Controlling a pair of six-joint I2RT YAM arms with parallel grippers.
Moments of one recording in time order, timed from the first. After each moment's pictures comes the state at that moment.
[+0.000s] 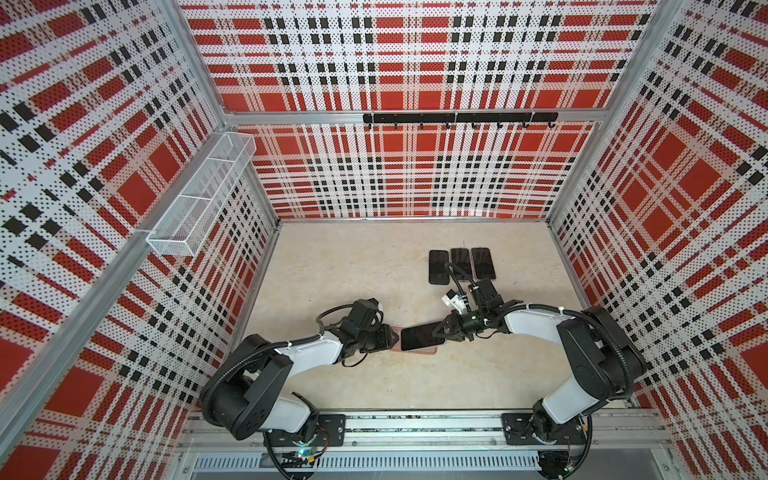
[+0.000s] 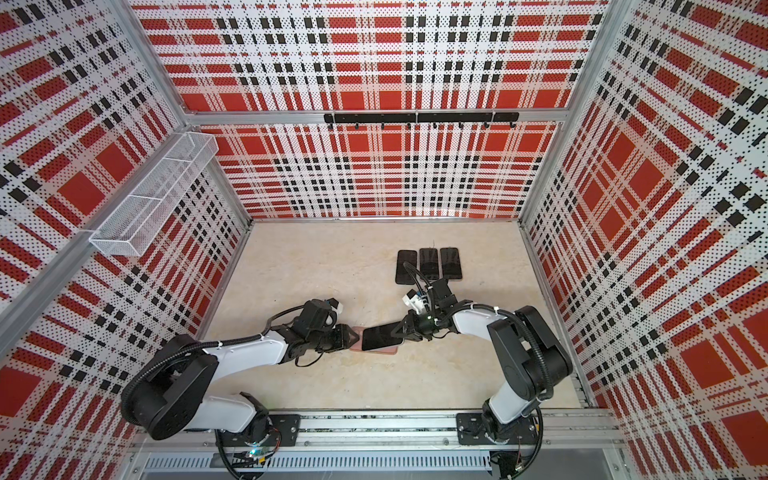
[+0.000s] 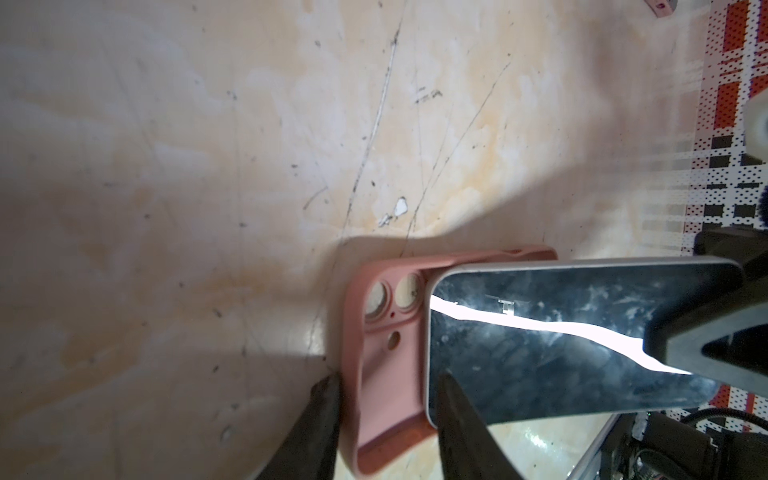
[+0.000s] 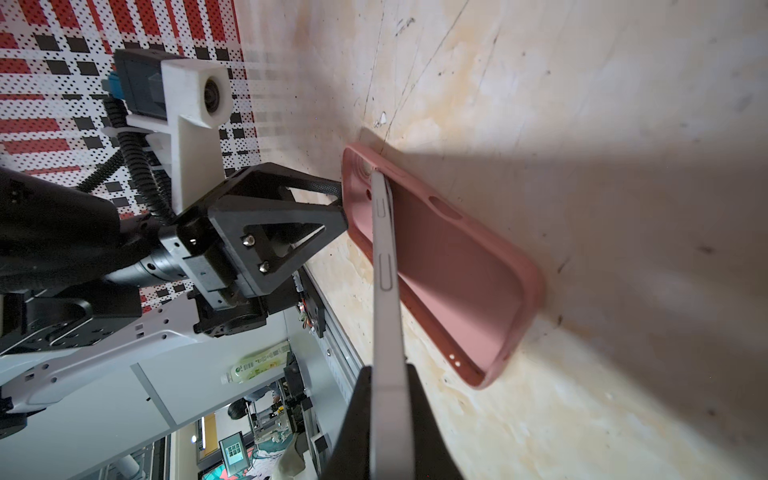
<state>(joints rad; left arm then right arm) -0.60 1.42 0.49 0.02 0.31 -0.77 0.46 1.63 0.72 -0.12 -0.89 0.59</state>
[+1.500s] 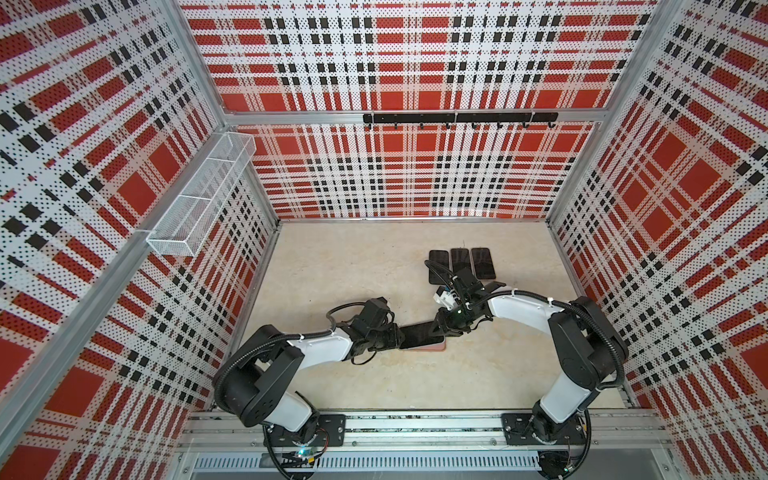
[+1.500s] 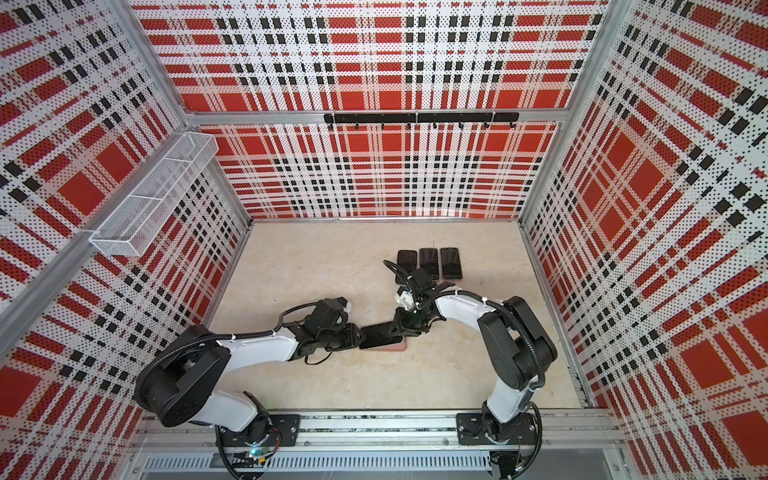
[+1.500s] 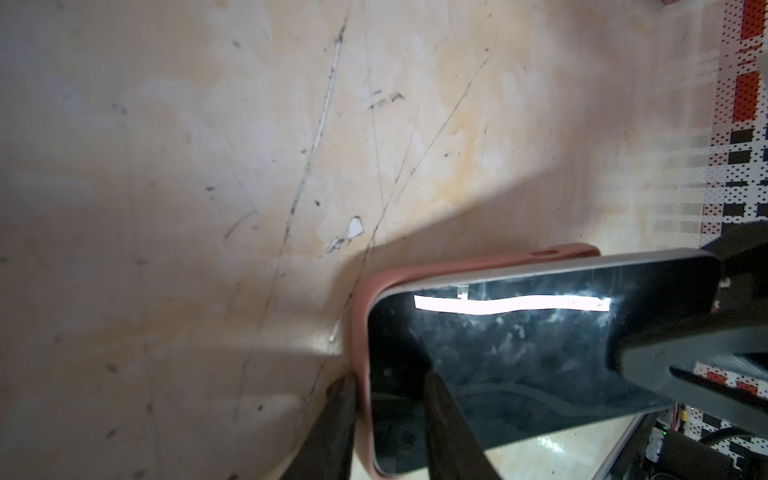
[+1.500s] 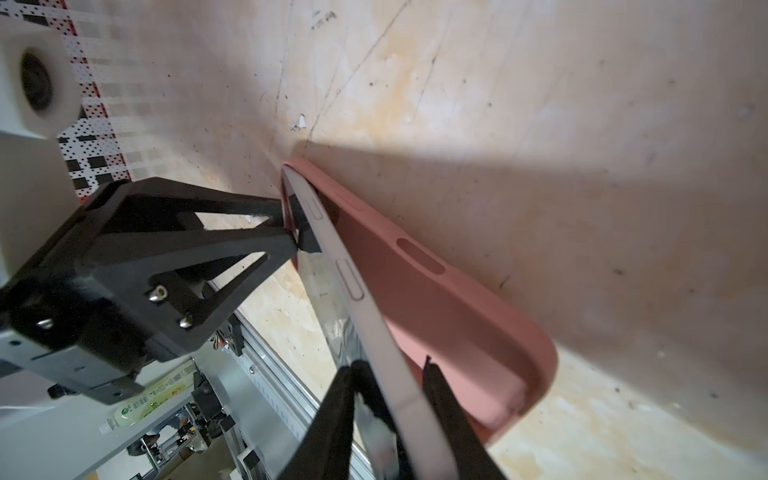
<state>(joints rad) -0.67 1.51 0.56 0.04 0.25 -0.78 0.56 1.71 1.00 -0.57 -0.57 0.44</state>
